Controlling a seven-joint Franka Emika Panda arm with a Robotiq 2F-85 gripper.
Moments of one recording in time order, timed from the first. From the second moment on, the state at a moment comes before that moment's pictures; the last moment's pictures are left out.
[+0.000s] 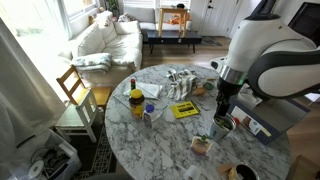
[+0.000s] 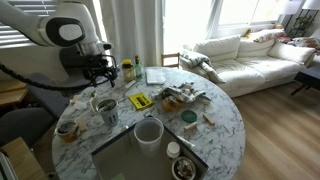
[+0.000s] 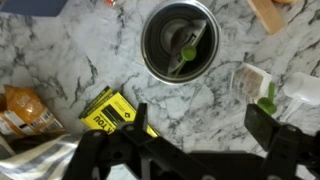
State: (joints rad) arm 0.04 -0.09 0.02 -2.38 -0.12 2.33 -0.38
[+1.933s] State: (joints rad) arm 0.00 0.02 -0.02 -2.41 -0.02 2.31 -0.40
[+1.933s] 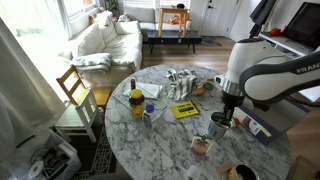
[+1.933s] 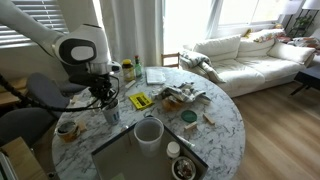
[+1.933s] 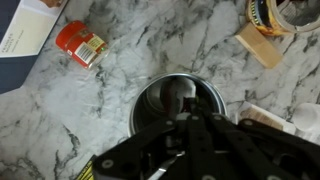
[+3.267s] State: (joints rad) arm 0.06 -0.29 0.04 -2.39 -0.14 2.16 -0.40
